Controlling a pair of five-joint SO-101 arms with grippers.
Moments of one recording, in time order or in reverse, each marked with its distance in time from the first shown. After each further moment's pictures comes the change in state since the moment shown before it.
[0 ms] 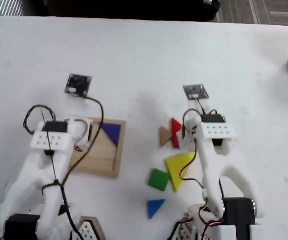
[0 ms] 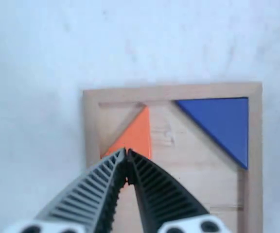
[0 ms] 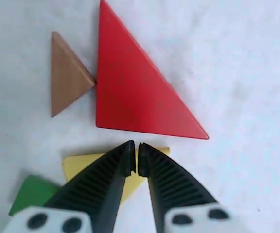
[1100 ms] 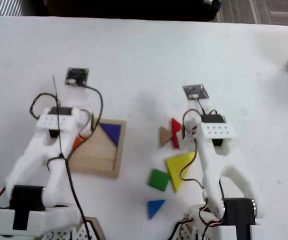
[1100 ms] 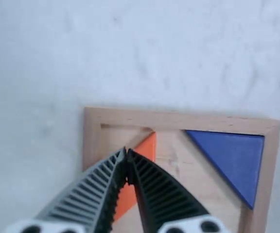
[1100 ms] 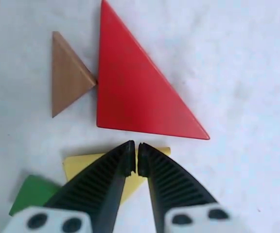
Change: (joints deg) left arm -1.4 16.8 -11.7 -0.3 5.8; right arm -0.2 0.0 0.0 0.0 0.0
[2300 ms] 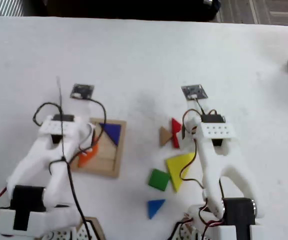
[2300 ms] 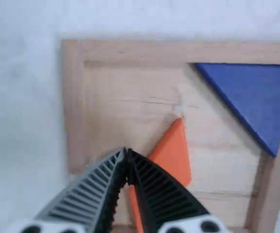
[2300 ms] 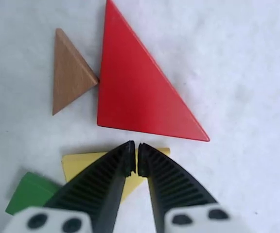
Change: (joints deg) left arm 2.5 0.2 6.2 5.8 -3.3; right arm 0.0 0.0 0.0 0.0 1.8
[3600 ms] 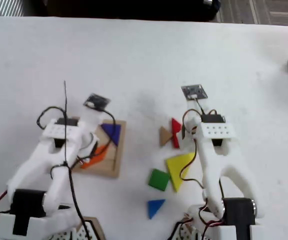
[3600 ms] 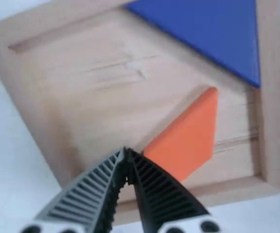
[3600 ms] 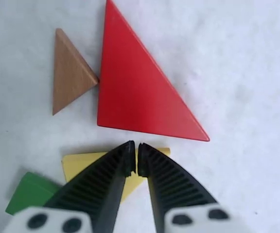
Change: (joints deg) left arm 1.9 -1.6 3.1 4.8 -13.9; right arm 0.0 0.0 0.0 0.0 0.0
